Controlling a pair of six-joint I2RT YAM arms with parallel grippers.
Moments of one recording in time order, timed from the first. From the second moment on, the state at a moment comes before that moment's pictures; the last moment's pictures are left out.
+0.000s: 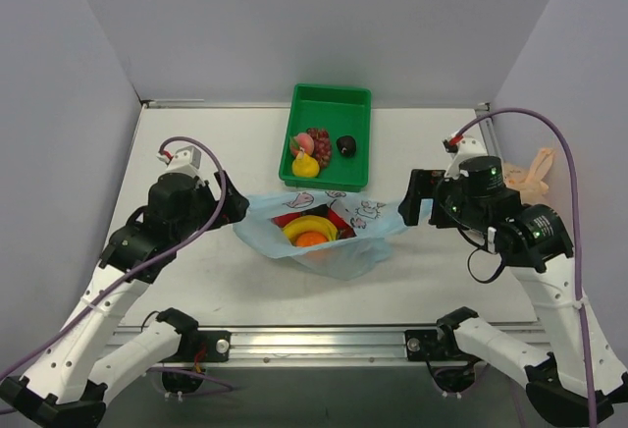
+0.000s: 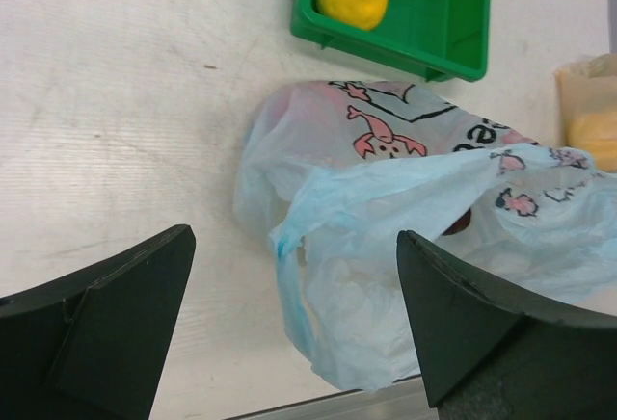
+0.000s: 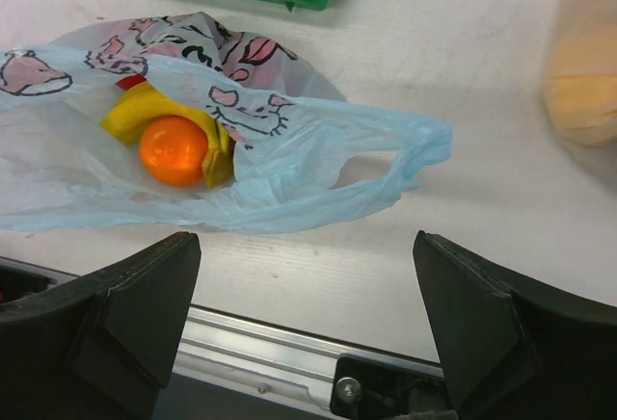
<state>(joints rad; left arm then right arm) -0.48 0.83 1.00 -0.72 -0.13 -0.64 0.43 0.93 1.32 -1.09 0.05 0.33</state>
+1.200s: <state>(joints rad) -0.88 1.22 0.81 -0.63 -0.53 -0.74 0.56 1.24 0.82 -0.72 0.02 0.52</state>
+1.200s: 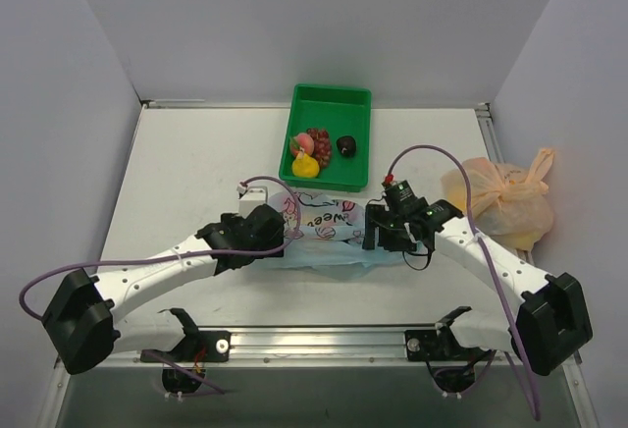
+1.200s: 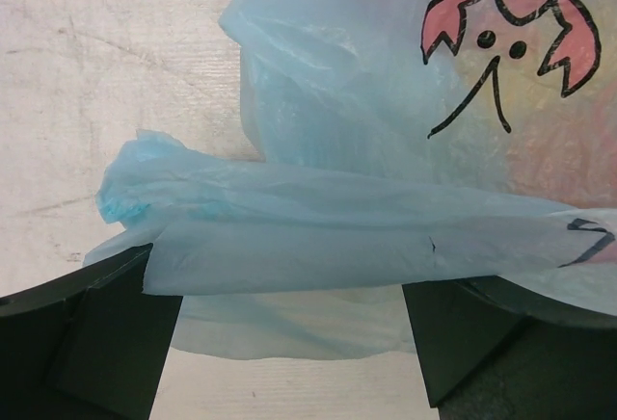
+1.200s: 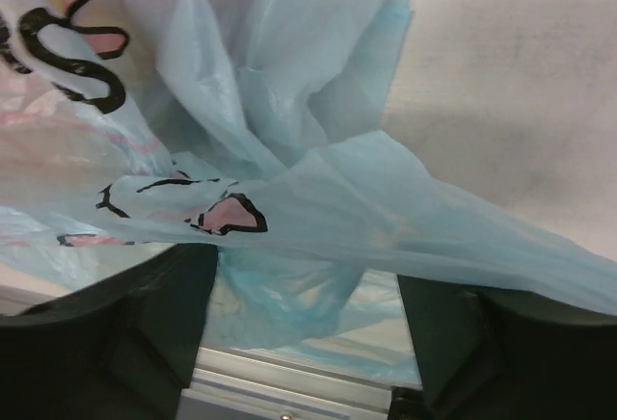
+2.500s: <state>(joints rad) -0.76 1.25 0.64 -0.25 -0.37 -1.15 0.48 1.07 0.73 -0.51 -0.39 0.51</state>
